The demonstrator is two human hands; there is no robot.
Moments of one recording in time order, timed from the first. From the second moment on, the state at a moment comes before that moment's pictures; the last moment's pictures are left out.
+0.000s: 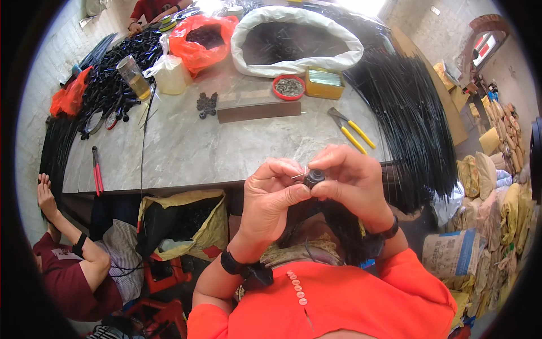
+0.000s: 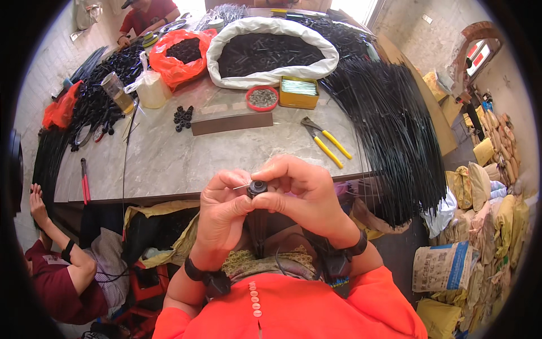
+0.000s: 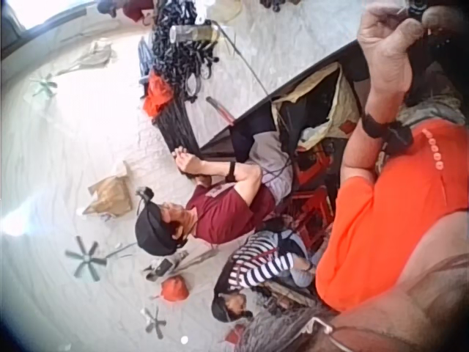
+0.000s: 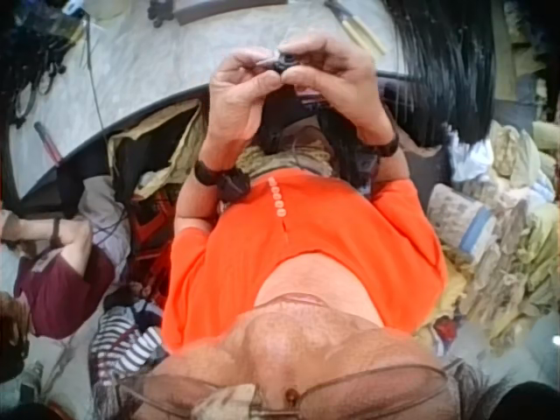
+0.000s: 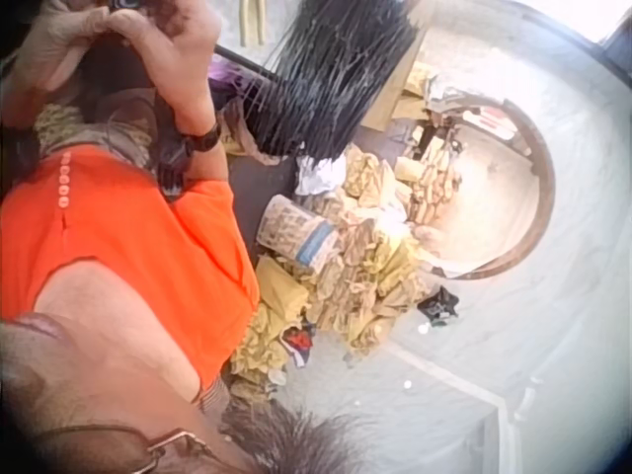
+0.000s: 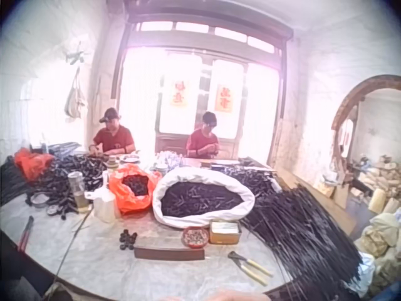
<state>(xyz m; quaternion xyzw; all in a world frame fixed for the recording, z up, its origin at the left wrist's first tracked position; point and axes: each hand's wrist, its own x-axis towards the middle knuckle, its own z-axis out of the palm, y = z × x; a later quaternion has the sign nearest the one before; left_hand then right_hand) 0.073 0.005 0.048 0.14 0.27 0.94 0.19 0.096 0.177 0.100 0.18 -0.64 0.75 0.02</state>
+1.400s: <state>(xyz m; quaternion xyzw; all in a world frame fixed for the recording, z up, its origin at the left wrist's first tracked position) 0.088 -0.022 0.077 0.13 0.68 0.71 -0.16 0.090 0.125 0.057 0.16 -0.79 0.55 0.21</state>
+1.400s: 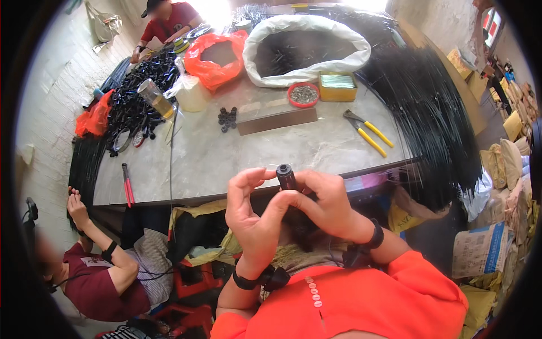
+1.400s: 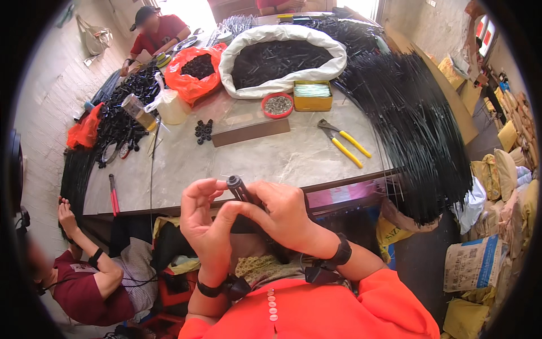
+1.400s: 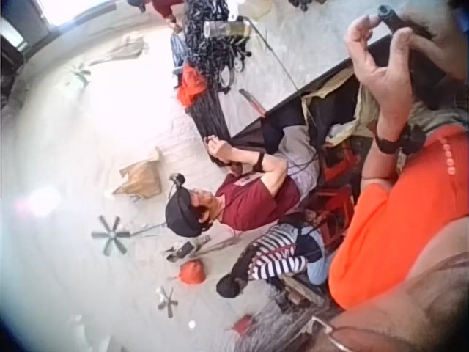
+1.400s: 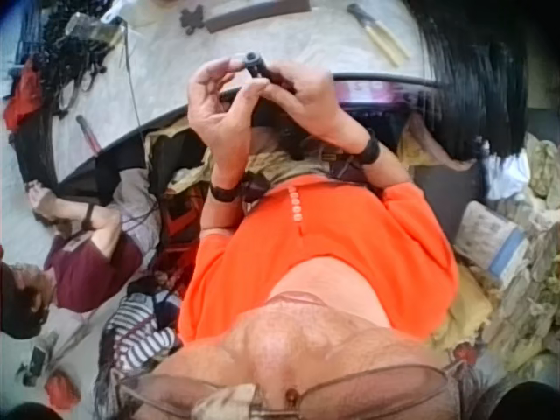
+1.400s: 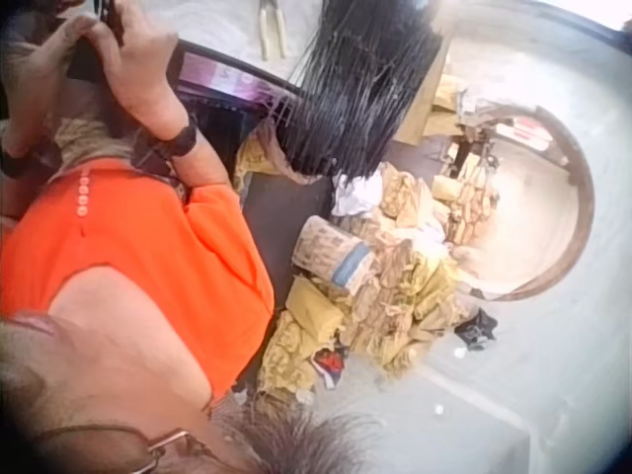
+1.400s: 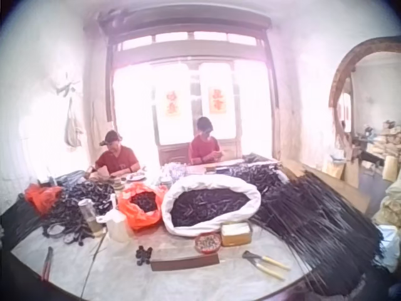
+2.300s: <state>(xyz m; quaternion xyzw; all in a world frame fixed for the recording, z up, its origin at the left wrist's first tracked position) 0.079 -0.077 0.071 0.27 0.48 0.83 0.04 0.100 0.102 0.011 0.27 -0.54 0.76 -0.24</state>
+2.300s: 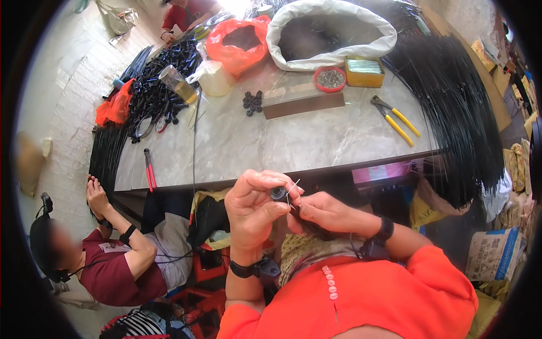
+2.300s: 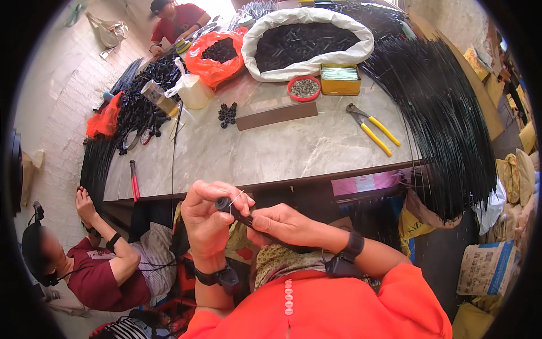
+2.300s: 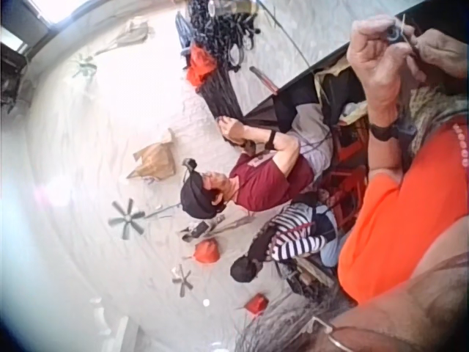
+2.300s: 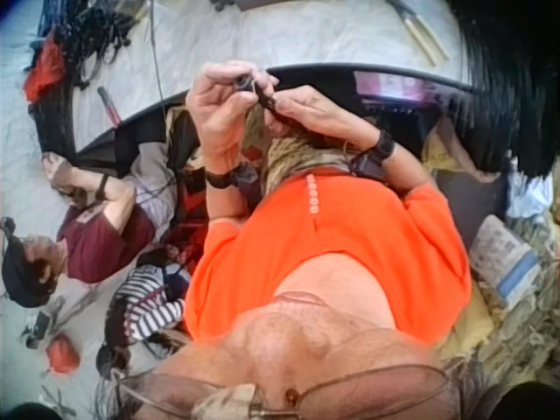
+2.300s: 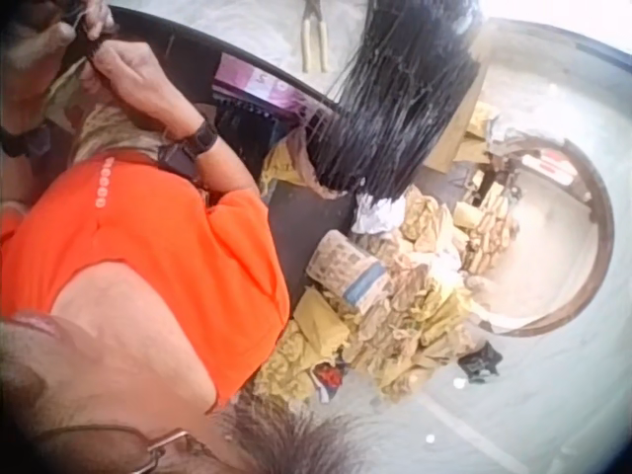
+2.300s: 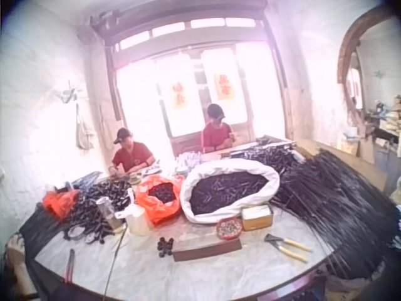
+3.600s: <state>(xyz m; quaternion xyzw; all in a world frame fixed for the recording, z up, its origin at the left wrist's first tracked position) 0.083 -0.060 0.073 0.16 0.57 0.80 -0.06 0.037 0.193 0.055 0.19 -0.87 0.40 0.22</state>
